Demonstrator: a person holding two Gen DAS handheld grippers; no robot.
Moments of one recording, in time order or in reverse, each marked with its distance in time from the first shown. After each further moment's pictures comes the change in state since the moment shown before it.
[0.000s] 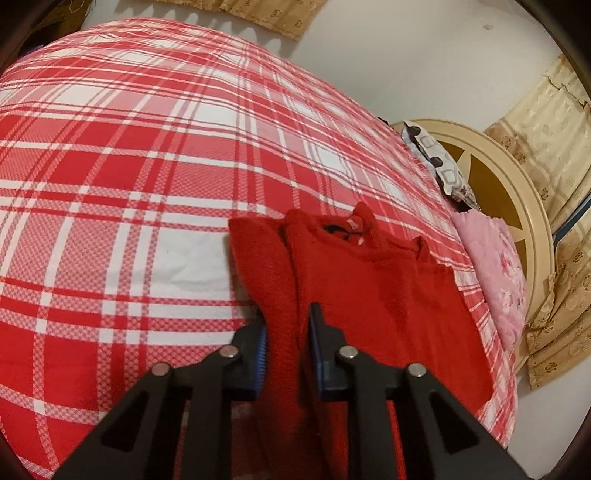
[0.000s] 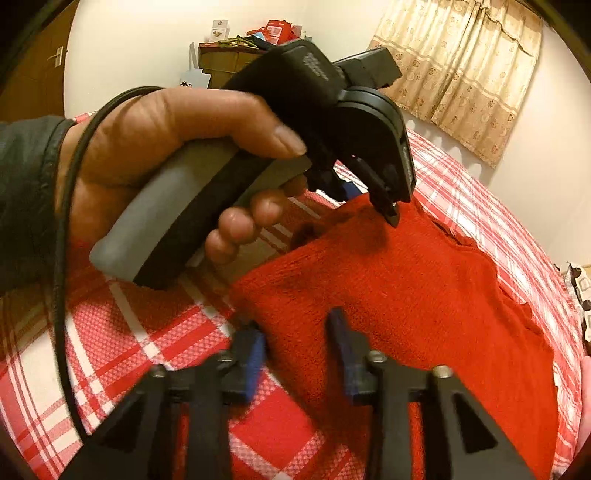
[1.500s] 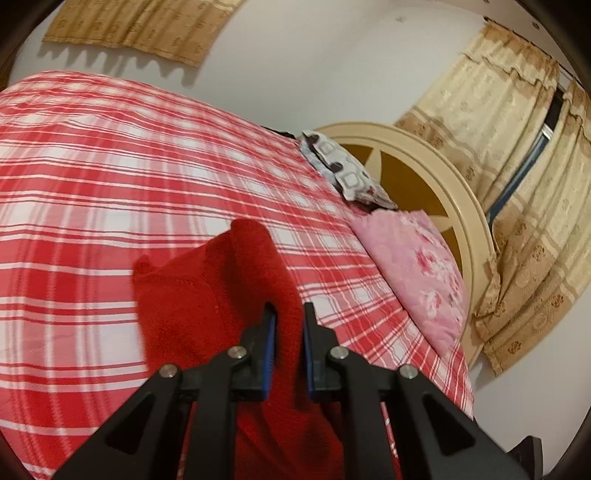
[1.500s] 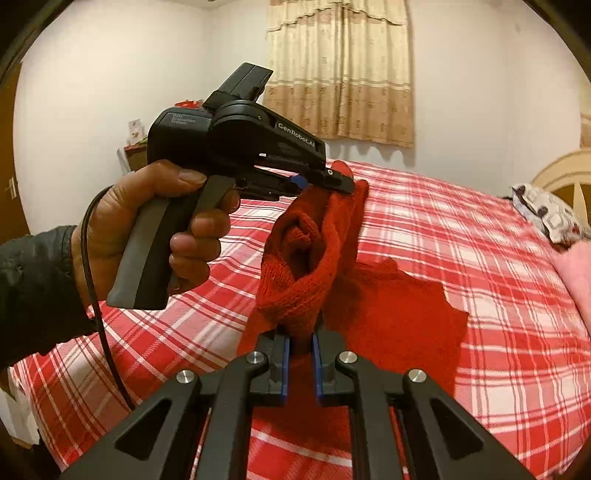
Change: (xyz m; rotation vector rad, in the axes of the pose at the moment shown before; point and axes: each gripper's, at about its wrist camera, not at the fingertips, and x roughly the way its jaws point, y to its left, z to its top) left arm 0.022 -0.206 0.018 0.194 -0.080 -0.224; right arm -0.145 -0.126 -0.087 0.408 -0.212 -0.071
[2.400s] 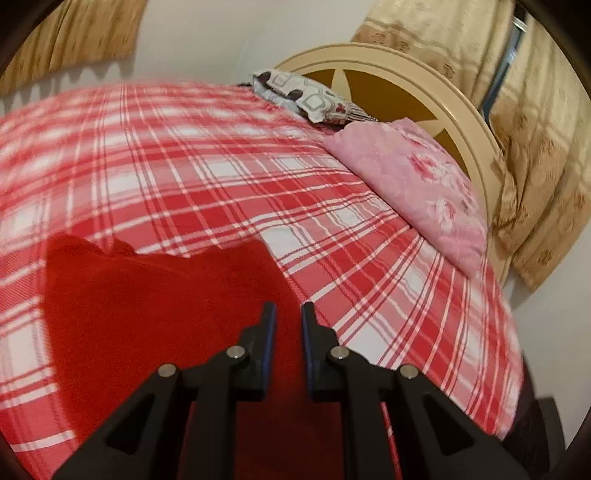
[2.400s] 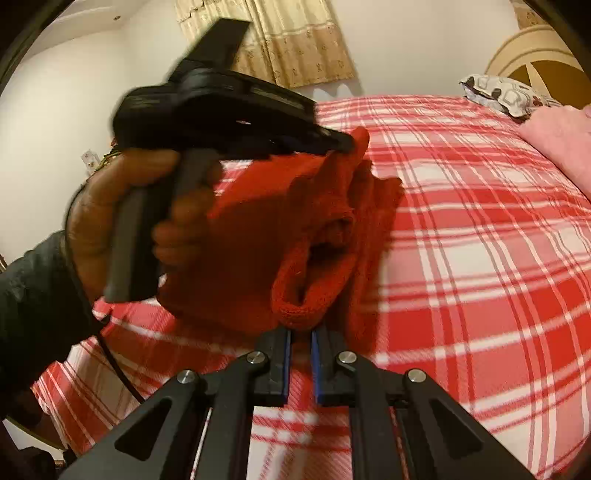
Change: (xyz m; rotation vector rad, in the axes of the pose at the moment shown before) left arm 0.086 -0.082 -0.054 0.288 0.178 0.071; right arm -0.029 -0.100 -0.080 0.317 0.169 0.000
